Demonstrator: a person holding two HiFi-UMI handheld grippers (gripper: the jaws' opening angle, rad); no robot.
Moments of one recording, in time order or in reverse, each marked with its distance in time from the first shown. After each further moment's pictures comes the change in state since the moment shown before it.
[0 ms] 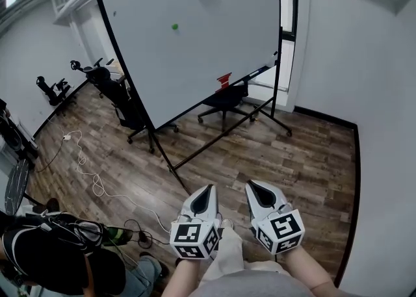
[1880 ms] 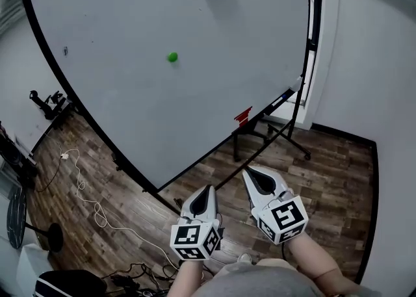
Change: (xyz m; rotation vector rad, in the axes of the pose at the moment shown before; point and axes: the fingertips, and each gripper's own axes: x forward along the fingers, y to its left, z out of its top) left arm 0.305 0.209 0.089 -0.015 -0.010 0.042; right arm 0.368 -0.145 0.081 -0.076 -0.092 0.070
